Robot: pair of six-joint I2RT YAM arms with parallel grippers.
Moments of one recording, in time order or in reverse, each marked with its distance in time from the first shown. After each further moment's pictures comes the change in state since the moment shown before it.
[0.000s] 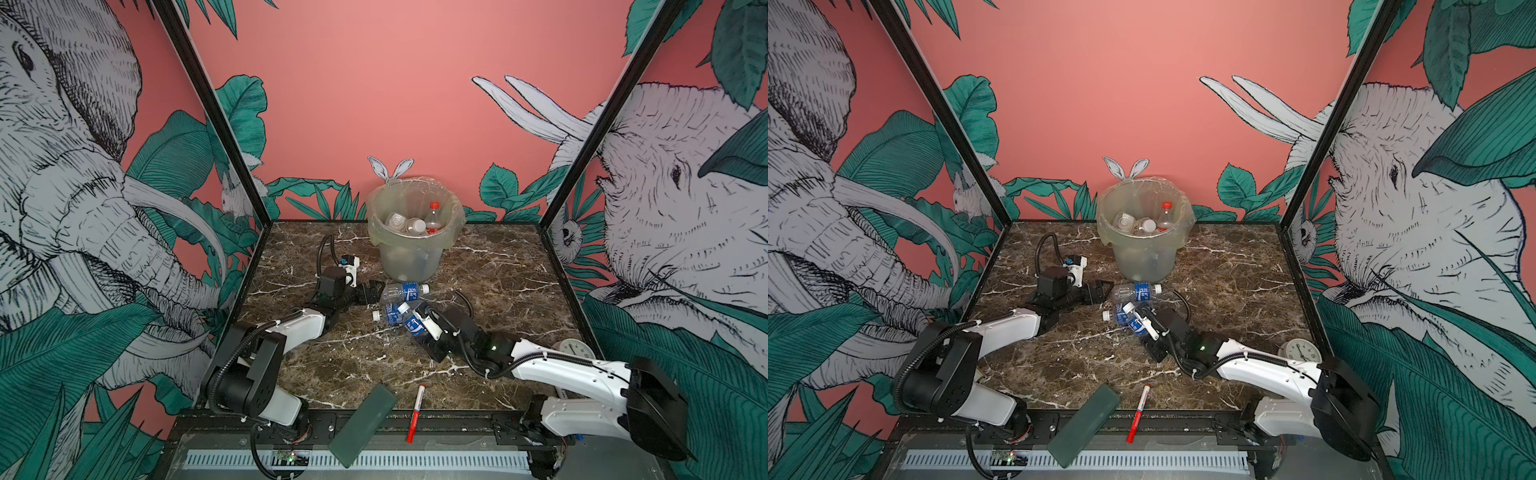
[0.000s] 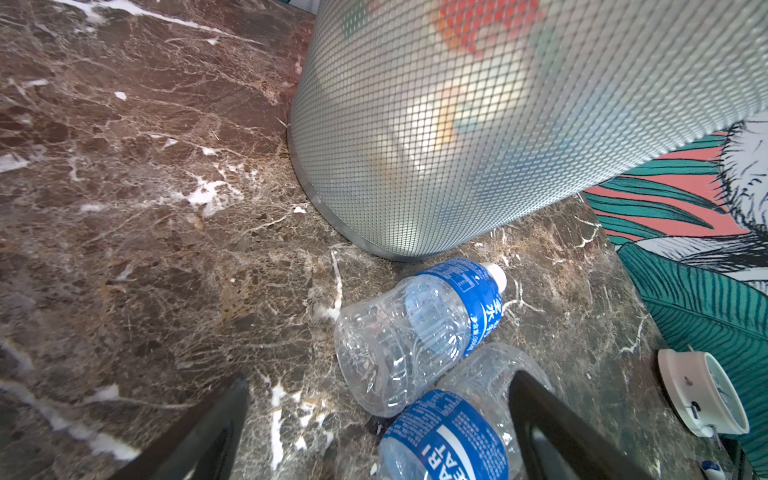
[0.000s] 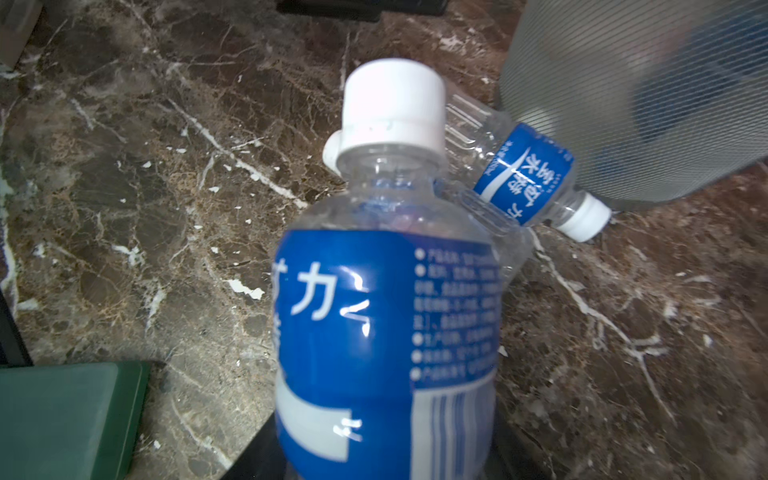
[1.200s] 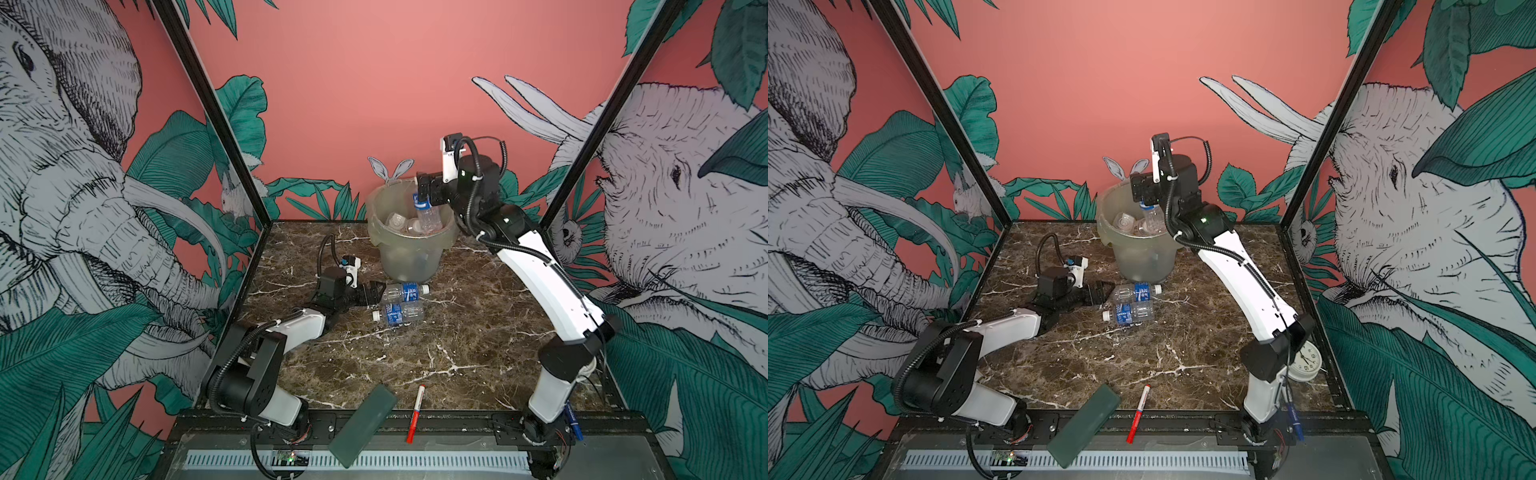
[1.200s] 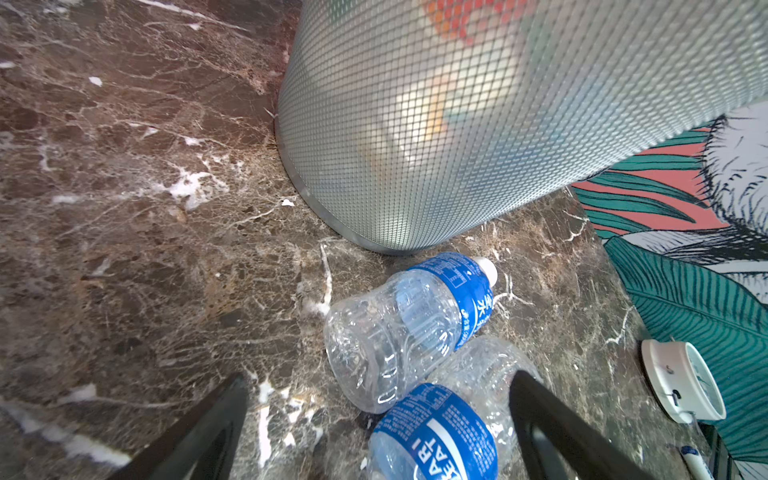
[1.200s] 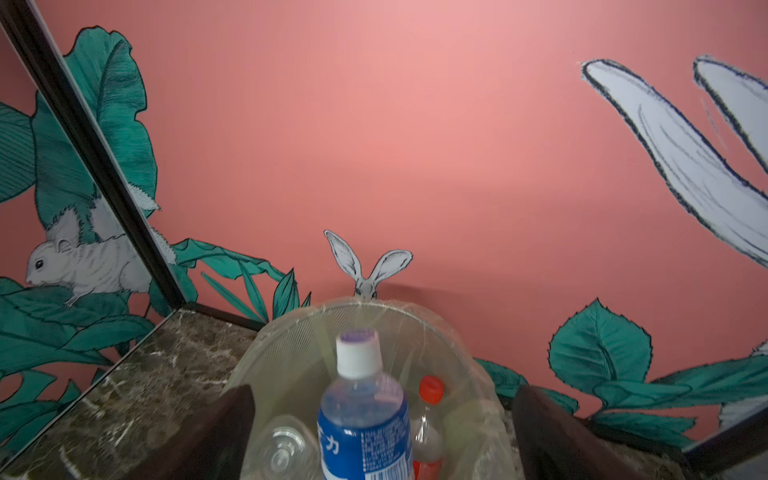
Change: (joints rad) left arm 0.000 0.001 0.000 0.000 0.031 -0.010; right arm -0.363 0.655 1.566 -0.401 0.163 -0.066
